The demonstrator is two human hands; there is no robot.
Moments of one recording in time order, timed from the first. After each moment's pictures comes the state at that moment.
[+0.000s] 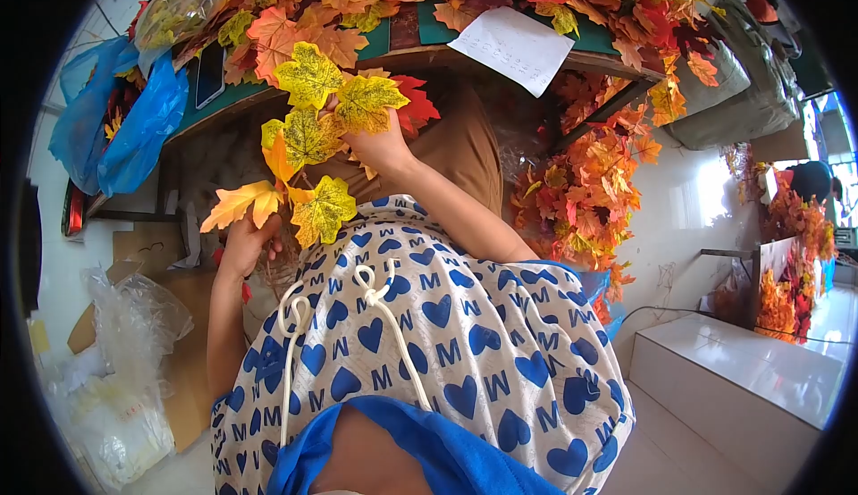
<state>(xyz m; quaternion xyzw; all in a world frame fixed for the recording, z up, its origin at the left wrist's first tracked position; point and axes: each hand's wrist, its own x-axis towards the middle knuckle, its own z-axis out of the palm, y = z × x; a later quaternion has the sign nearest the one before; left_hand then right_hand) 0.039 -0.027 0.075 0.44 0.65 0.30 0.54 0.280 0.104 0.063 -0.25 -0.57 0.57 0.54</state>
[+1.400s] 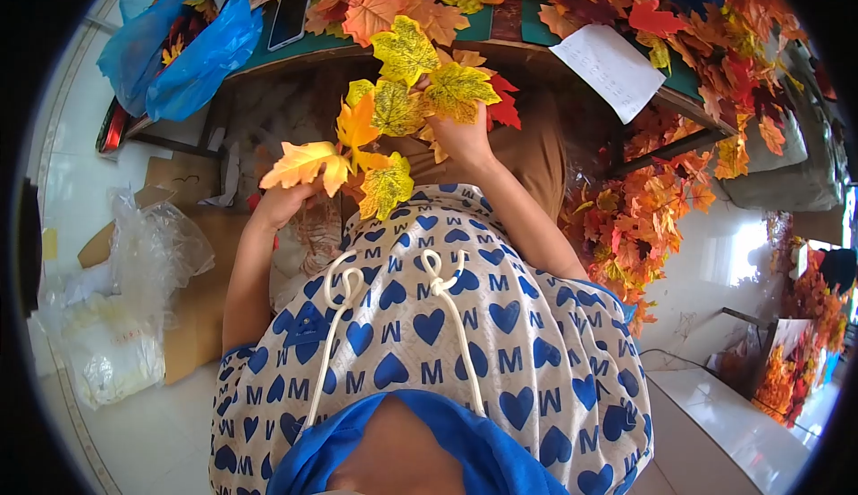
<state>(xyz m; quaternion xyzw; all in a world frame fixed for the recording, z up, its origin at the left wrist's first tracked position) 0.019 -0.023 0.078 0.51 0.58 0.34 0.53 0.274 0.099 0.055 -0.30 -0.59 0.51 0.54</state>
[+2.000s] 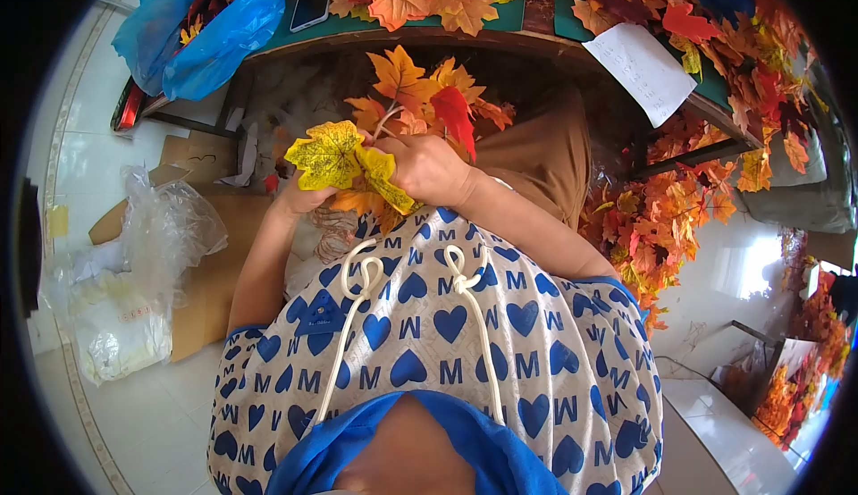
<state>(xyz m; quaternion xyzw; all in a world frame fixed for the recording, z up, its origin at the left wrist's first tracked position) 0.028 -0.026 0.070 0.64 0.47 0.38 0.48 0.247 0.056 0.060 -0.06 -0.90 0.05 0.42</state>
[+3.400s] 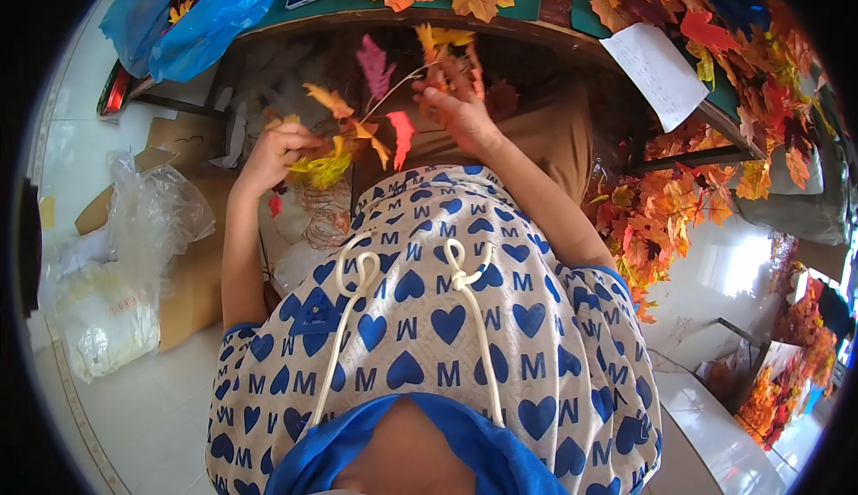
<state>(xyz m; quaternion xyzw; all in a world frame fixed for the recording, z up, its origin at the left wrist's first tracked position) -0.047 -0.023 0.073 0.74 0.60 0.17 0.24 0.238 0.117 -0.031 -0.19 -0.34 0.85 0.34</state>
